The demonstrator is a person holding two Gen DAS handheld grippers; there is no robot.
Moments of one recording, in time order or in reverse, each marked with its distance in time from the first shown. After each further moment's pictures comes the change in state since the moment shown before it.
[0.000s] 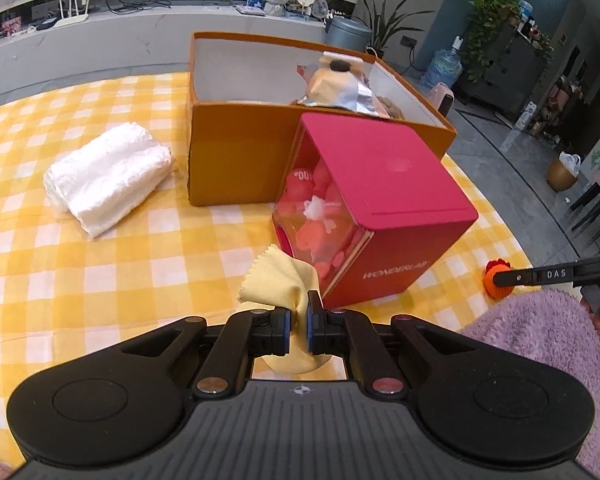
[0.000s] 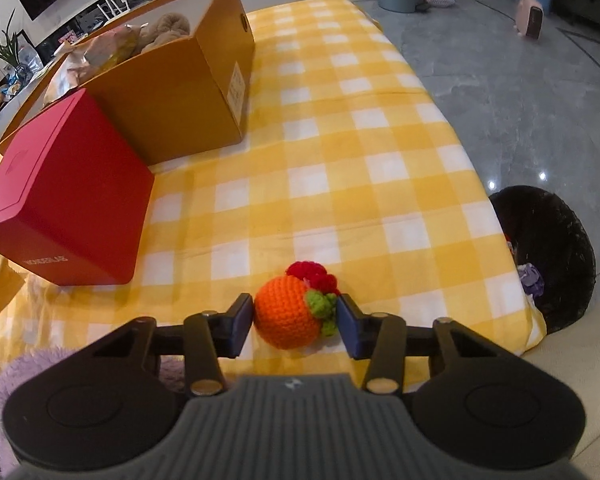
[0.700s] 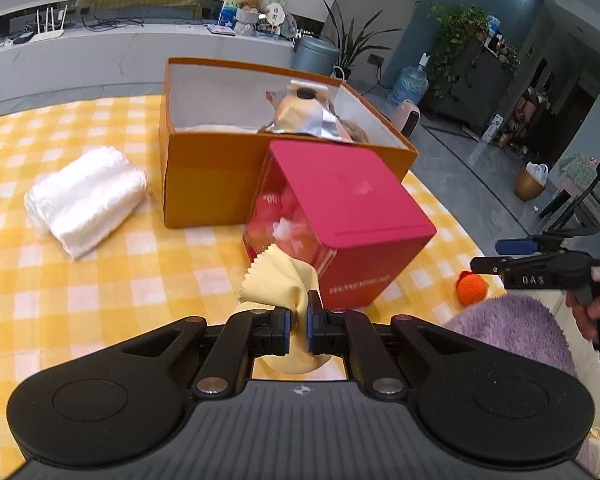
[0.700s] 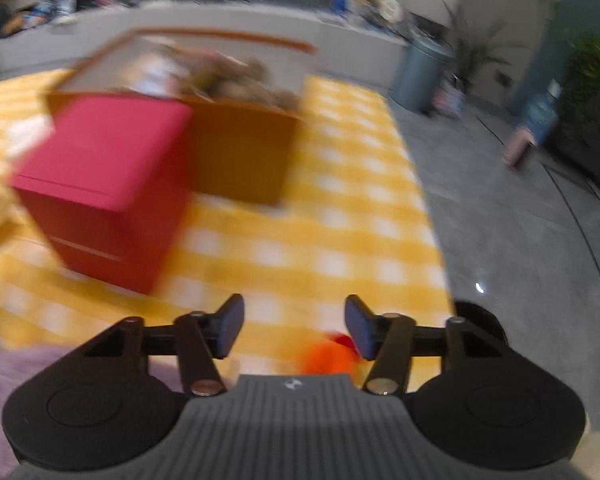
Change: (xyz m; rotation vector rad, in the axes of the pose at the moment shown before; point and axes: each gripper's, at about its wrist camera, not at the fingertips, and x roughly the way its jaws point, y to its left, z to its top) left arm -0.016 0.000 0.000 0.023 -0.052 -0.102; right arm -0.042 0.067 0.002 -0.294 -0.129 -0.222
